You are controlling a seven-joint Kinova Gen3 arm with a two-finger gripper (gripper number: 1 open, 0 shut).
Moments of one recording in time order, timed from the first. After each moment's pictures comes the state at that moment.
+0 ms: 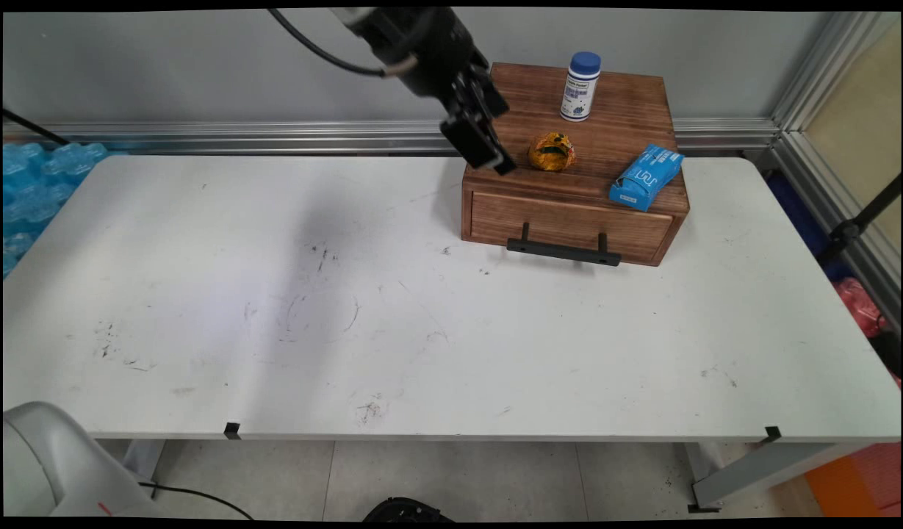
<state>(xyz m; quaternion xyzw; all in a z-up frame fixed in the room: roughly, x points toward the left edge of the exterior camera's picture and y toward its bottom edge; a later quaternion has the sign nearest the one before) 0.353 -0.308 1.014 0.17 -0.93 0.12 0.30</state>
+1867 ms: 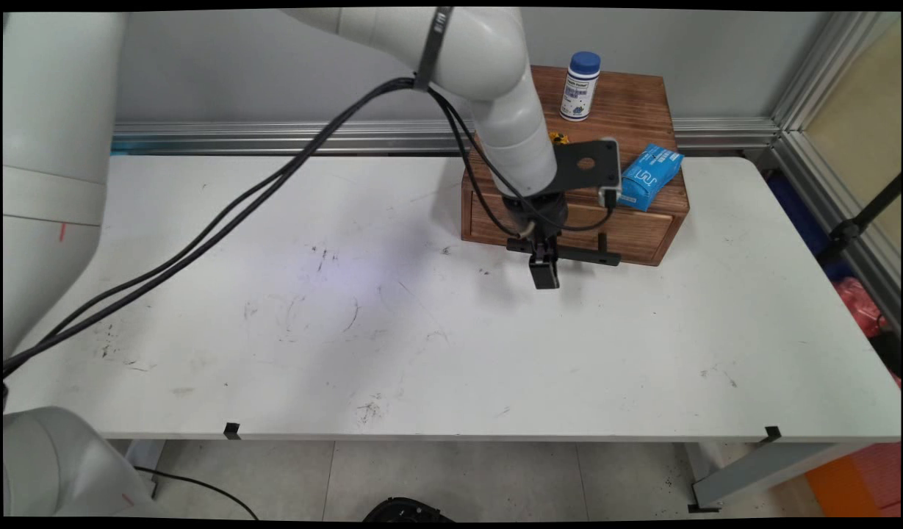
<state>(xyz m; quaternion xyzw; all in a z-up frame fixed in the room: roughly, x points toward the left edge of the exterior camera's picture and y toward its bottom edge) 0.208 -0.387 0.828 0.11 -0.98 0.11 0.15</state>
